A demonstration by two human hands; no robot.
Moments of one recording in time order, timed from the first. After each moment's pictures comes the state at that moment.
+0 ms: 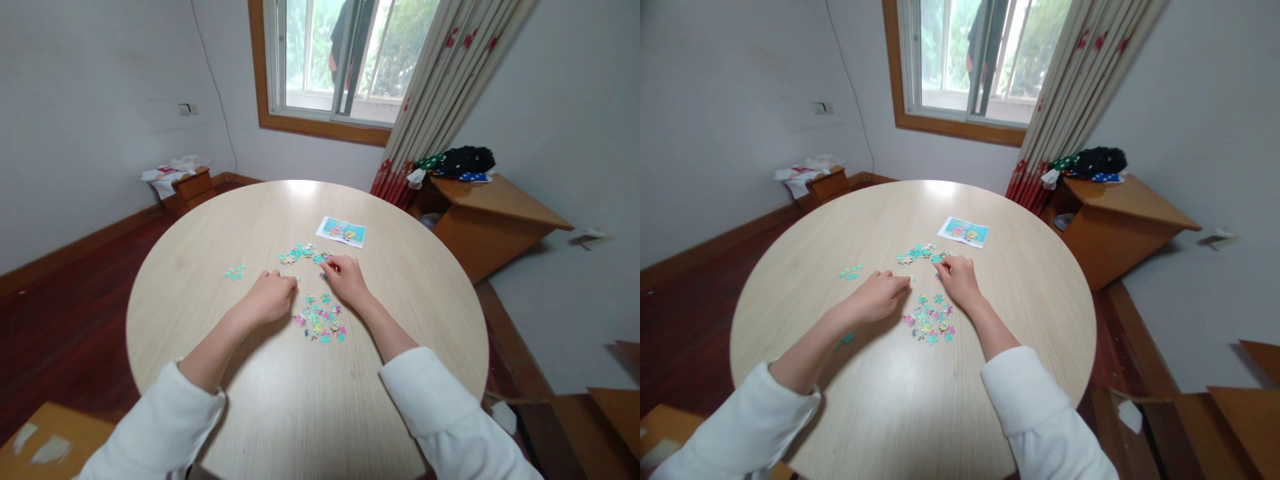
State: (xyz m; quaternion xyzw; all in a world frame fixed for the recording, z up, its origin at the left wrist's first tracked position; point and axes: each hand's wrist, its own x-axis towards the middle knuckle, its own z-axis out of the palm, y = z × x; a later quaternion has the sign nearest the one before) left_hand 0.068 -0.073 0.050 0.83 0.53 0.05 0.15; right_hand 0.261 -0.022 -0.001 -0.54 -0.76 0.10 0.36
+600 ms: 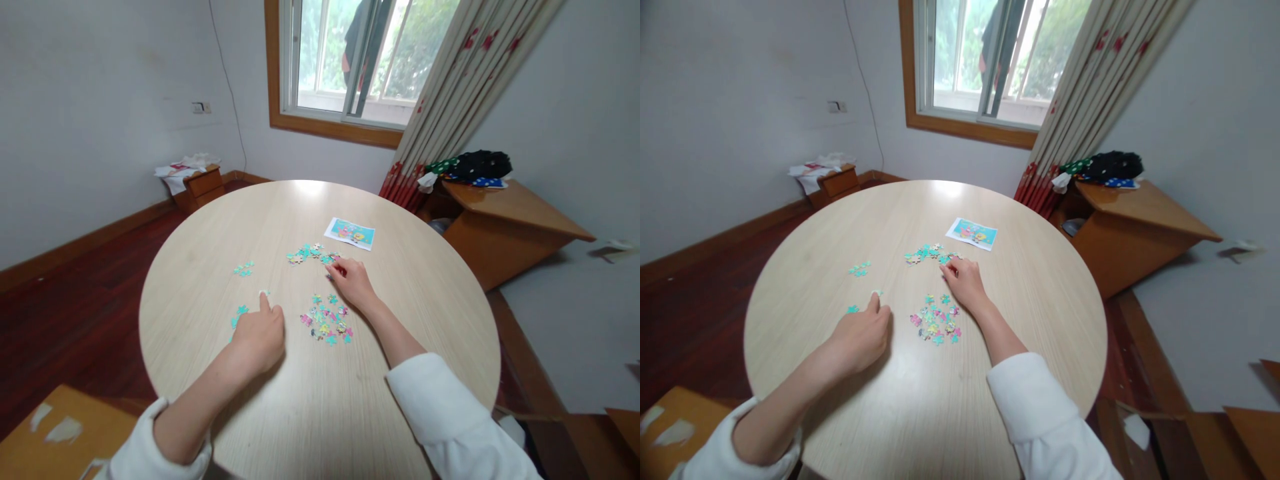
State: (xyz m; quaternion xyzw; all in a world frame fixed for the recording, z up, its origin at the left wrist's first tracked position) left_hand 0.066 -0.136 0.059 0.74 0.64 -0.16 0.11; right_hand 0.261 -0.021 -0.006 -0.52 -0.77 0.10 0.35
